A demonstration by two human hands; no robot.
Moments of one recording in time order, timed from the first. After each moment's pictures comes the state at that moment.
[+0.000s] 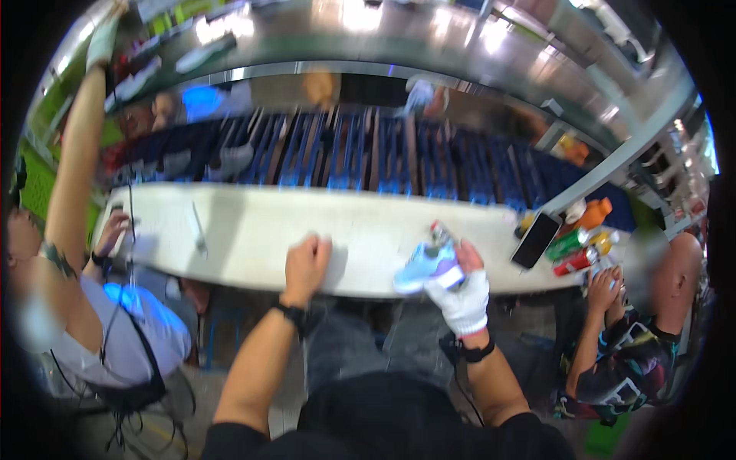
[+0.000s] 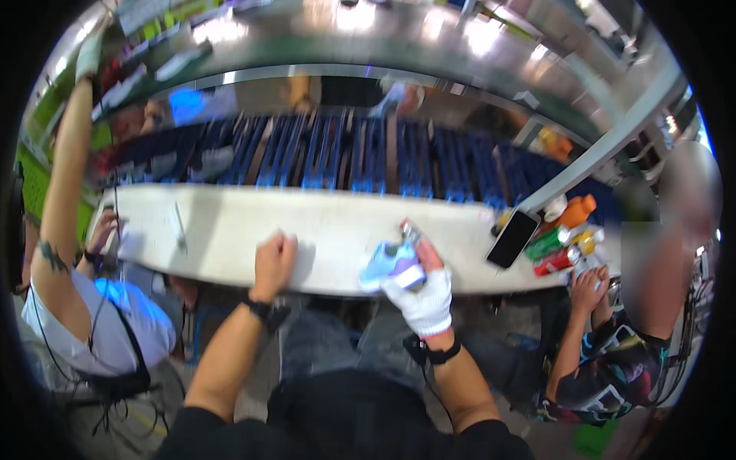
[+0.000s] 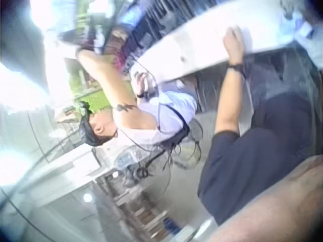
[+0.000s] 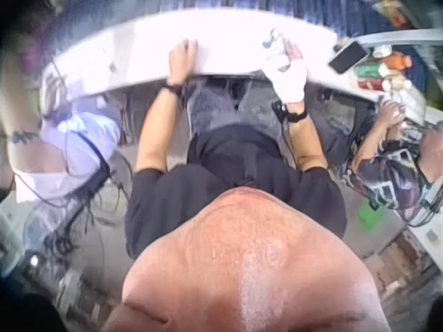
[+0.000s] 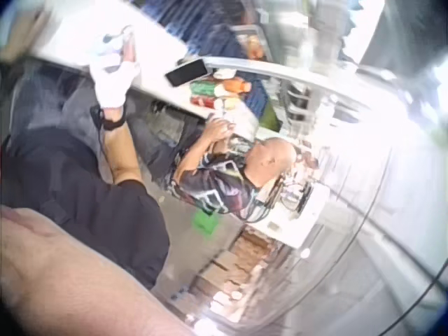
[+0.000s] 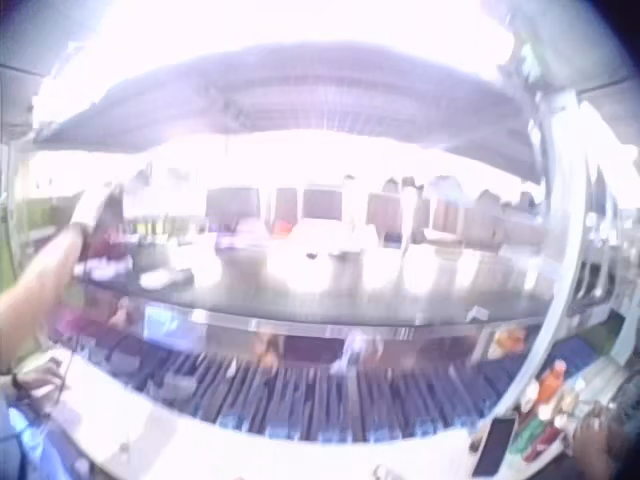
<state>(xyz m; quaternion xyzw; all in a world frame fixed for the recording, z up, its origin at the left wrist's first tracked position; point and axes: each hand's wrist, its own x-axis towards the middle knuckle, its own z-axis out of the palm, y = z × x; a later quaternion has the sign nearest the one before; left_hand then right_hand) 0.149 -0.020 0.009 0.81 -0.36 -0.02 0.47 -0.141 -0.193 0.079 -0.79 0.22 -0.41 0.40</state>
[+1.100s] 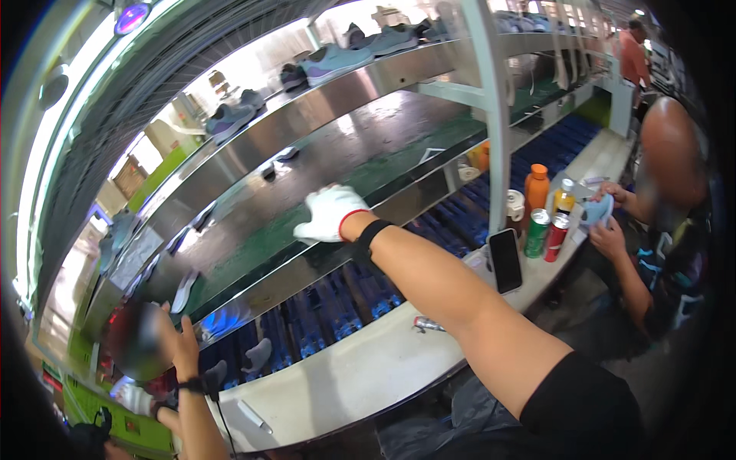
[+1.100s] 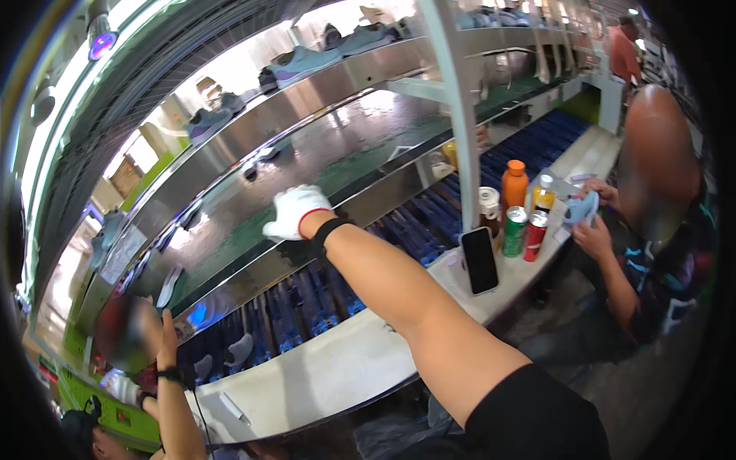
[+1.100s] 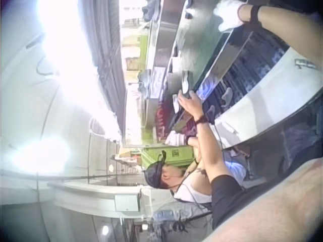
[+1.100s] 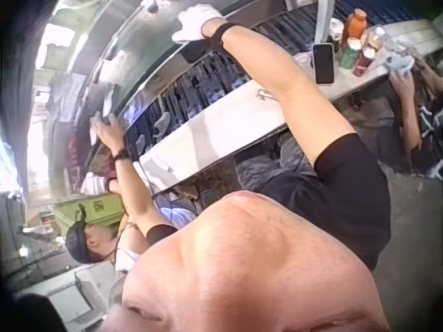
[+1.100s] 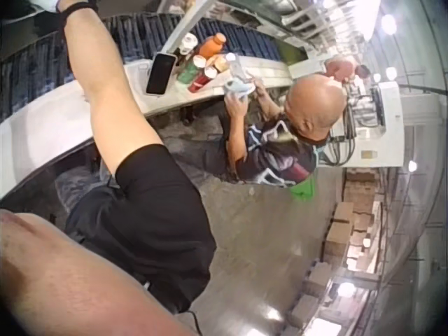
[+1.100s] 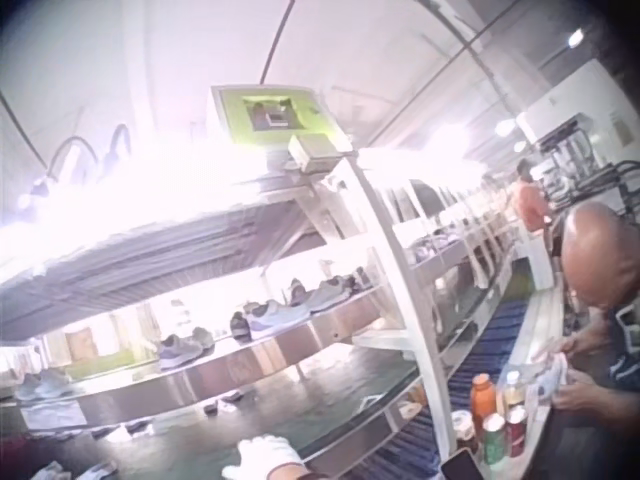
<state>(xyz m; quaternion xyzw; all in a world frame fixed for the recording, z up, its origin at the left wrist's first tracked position) 0.447 0.002 0.283 0.75 -0.44 0.41 0.27 0.105 -0.375 0.330 -0.91 0.29 -0.28 0.09</state>
